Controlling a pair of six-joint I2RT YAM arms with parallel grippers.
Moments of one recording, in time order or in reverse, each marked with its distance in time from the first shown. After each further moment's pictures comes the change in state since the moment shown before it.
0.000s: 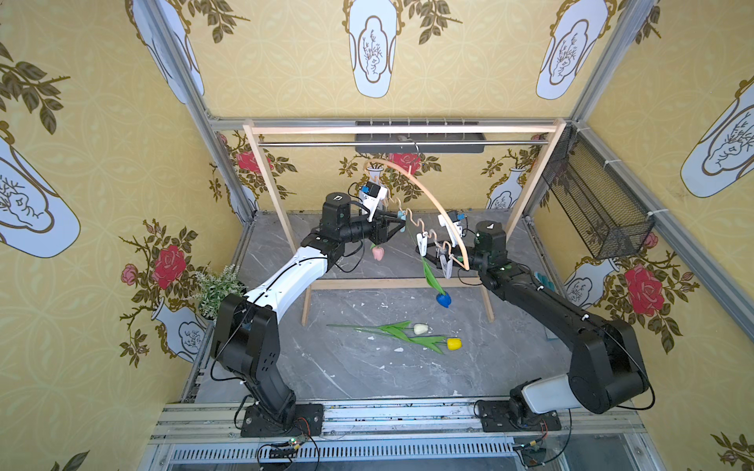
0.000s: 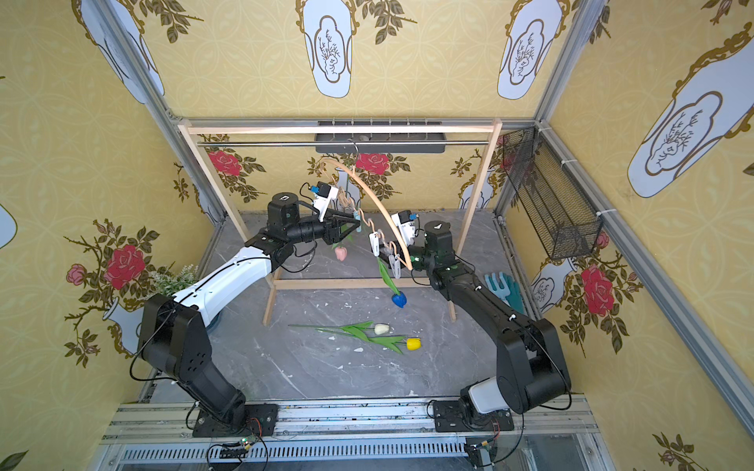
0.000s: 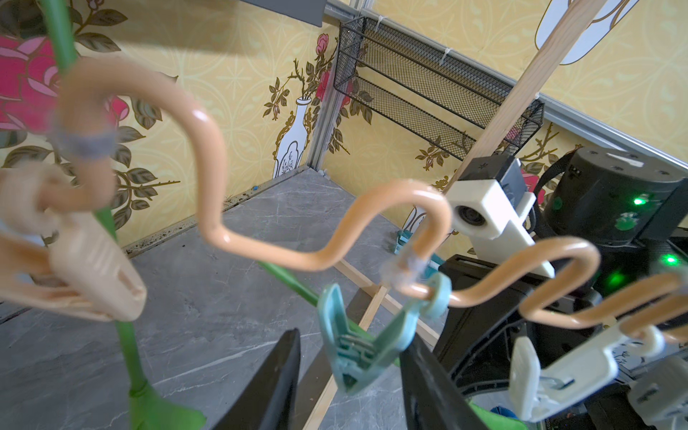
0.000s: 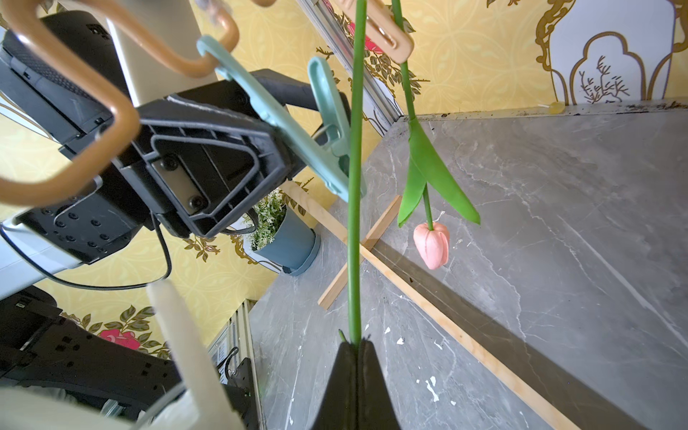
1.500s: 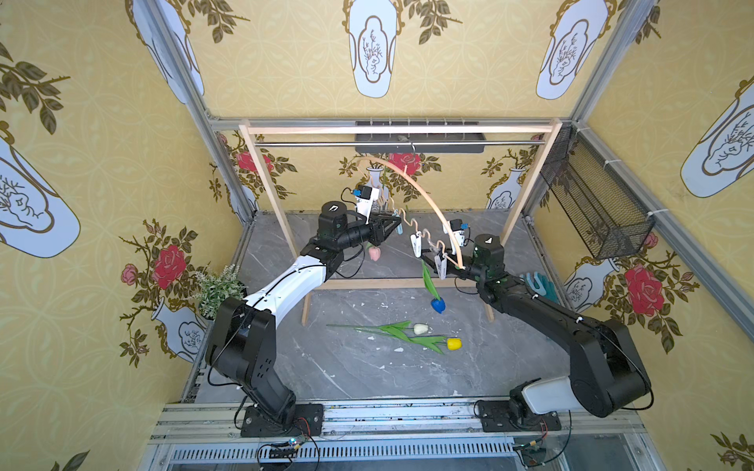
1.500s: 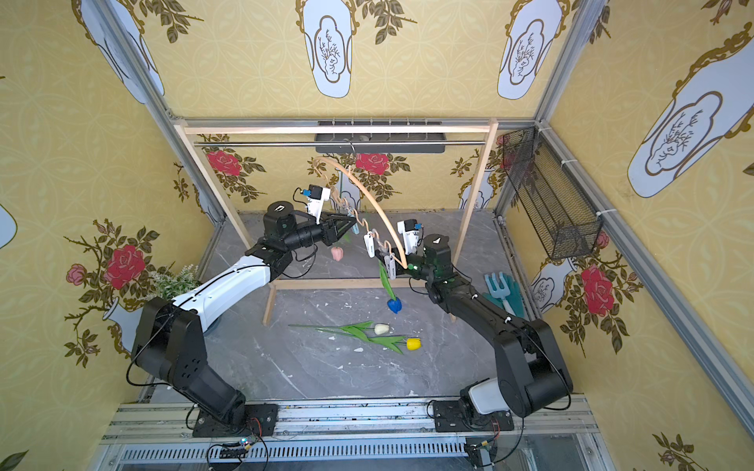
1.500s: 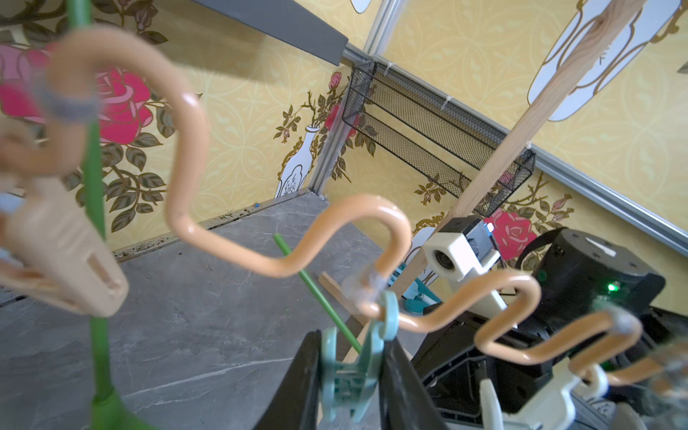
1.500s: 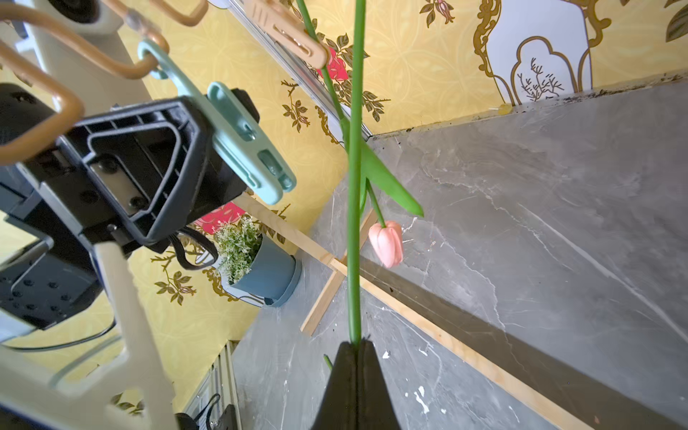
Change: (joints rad) left arm -0.016 -0.048 -0.152 0.243 -0.091 -0.206; right arm 0.030 0.002 -0.153 0.246 0.156 0.157
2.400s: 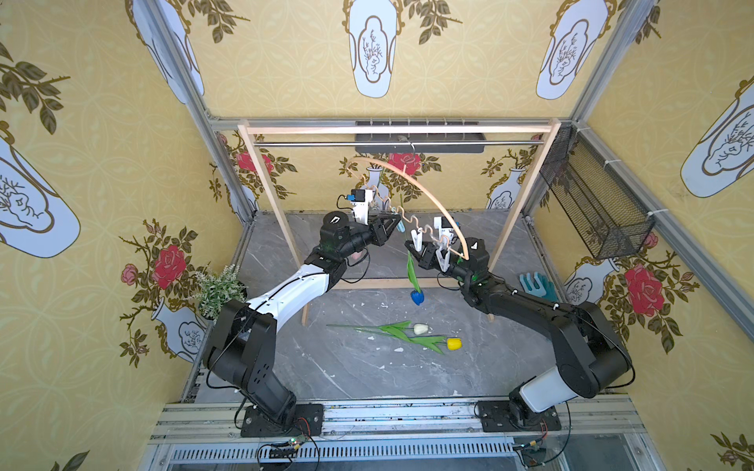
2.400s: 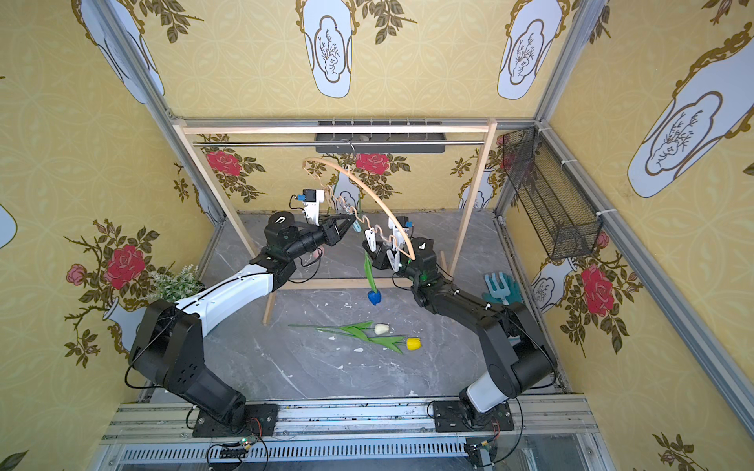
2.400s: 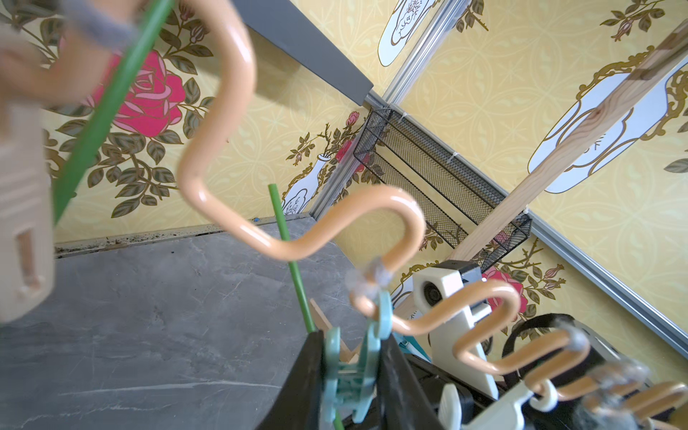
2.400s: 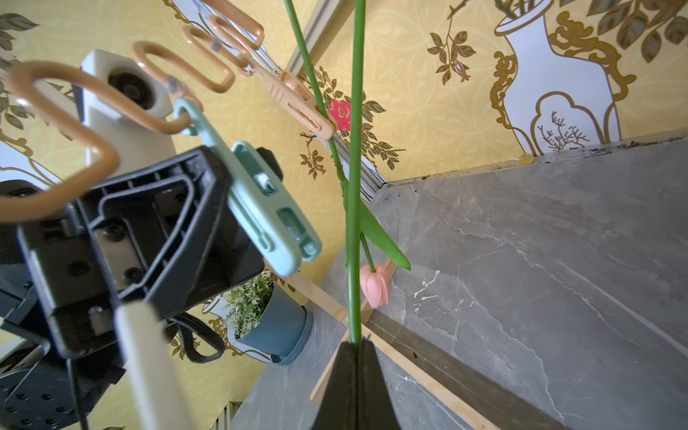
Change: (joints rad) left arm -0.029 -0.017 -0.087 0.163 -0.132 -0.187; right arm 0.110 0.096 0.005 0.261 0.173 0.097
